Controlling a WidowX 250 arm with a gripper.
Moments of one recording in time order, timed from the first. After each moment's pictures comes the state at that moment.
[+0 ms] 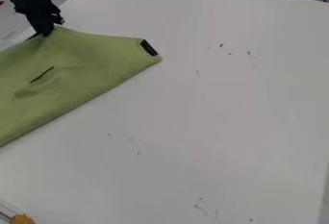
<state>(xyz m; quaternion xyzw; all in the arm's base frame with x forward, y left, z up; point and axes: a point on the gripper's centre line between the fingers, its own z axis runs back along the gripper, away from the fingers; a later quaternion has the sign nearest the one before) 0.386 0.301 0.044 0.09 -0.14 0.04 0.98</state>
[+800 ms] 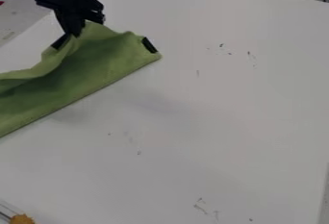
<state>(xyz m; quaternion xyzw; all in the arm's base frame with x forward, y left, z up) 0.325 0.159 0.091 0.11 -0.16 0.09 0.98</state>
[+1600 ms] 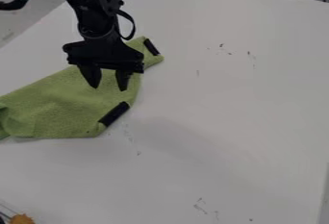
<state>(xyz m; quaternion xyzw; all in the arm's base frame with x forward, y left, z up) 0.285 0.075 0.065 0.05 -0.15 0.15 0.98</state>
